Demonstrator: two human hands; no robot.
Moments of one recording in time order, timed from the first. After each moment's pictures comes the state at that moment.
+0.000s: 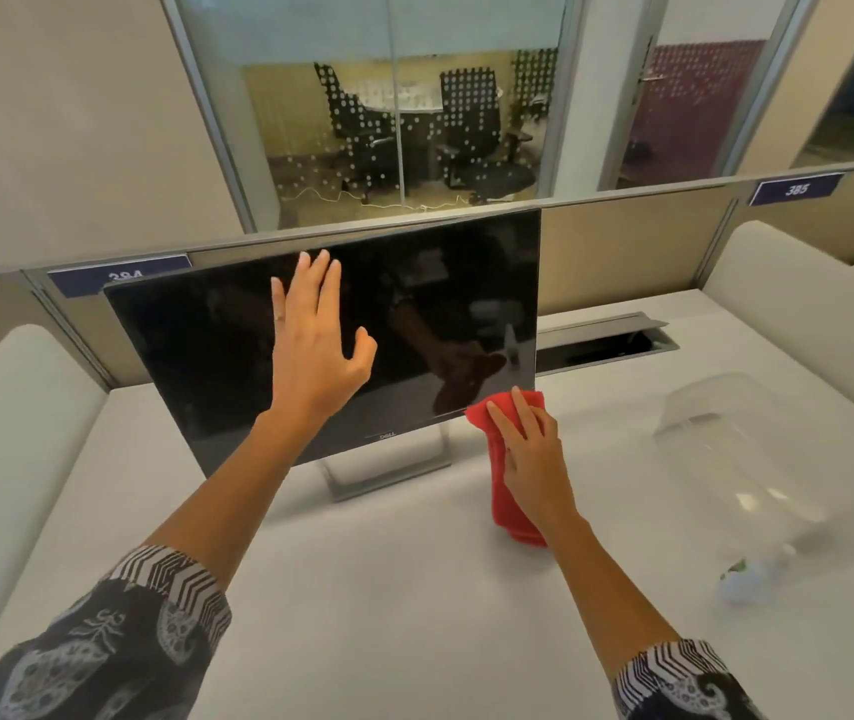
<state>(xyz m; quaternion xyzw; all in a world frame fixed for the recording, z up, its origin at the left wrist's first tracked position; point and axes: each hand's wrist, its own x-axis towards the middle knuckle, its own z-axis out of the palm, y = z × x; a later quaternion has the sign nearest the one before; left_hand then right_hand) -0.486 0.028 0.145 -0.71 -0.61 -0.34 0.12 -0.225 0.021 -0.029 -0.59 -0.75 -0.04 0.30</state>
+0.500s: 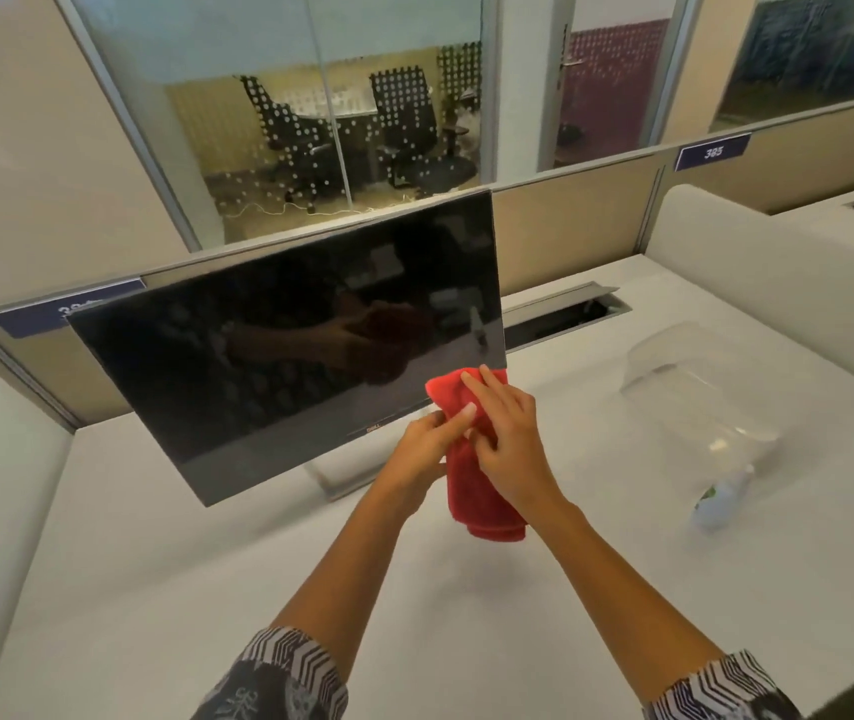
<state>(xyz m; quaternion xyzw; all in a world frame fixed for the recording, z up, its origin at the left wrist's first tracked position) -0.385 -0.032 0.063 -0.49 -0.50 -0.32 -0.63 -0.259 -0.039 0.023 -0.57 -0.68 0.09 0.45</state>
